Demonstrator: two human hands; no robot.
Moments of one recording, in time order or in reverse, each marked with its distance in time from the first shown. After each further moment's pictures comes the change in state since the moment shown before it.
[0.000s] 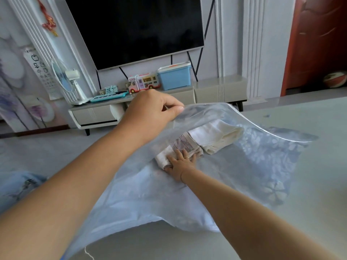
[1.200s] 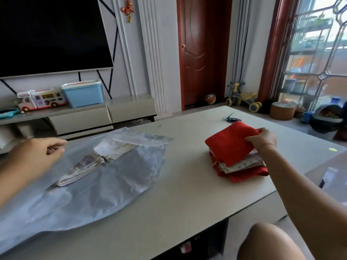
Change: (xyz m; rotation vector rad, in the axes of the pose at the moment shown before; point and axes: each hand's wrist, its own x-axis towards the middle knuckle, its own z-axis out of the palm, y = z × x) left_hand -0.034 -0.057 0.055 0.185 -0.133 -0.135; right_hand -0.397 0.369 -0.211 0.522 0.883 1.067
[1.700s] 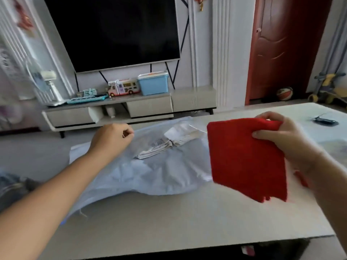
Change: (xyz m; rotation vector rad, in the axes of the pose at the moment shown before) left_hand -0.065 0.030 -0.059 0.024 0.140 -0.128; right_hand -0.178 -0.118 0.037 0.602 -0.766 -0.499
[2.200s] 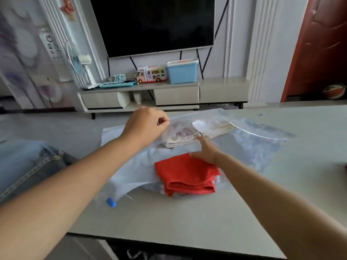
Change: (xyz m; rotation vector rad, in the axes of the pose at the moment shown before) left_hand -0.005 -0.001 -0.008 -0.060 0.050 0.128; right_hand 0.073 0.092 0.247 -0.581 -0.509 0.121
